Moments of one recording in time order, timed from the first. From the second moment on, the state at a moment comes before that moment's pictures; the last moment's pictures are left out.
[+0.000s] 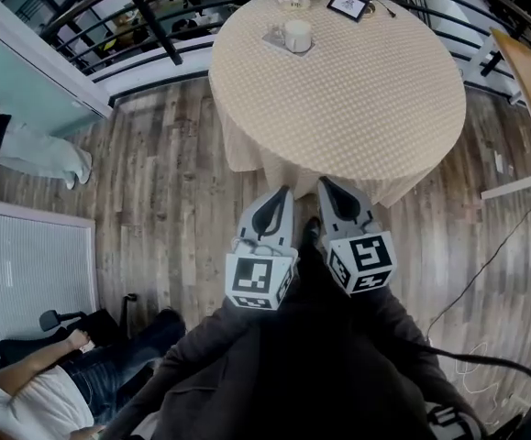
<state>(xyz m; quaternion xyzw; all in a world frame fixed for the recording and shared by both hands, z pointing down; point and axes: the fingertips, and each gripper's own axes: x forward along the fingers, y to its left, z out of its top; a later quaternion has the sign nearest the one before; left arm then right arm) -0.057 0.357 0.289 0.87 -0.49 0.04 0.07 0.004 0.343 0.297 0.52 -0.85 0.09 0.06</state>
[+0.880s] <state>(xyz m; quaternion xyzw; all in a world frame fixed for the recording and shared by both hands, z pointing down) 0.002 0.152 0.262 0.87 -0.49 0.08 0.04 0.074 0.127 0.274 0.54 -0.84 0.09 0.02</state>
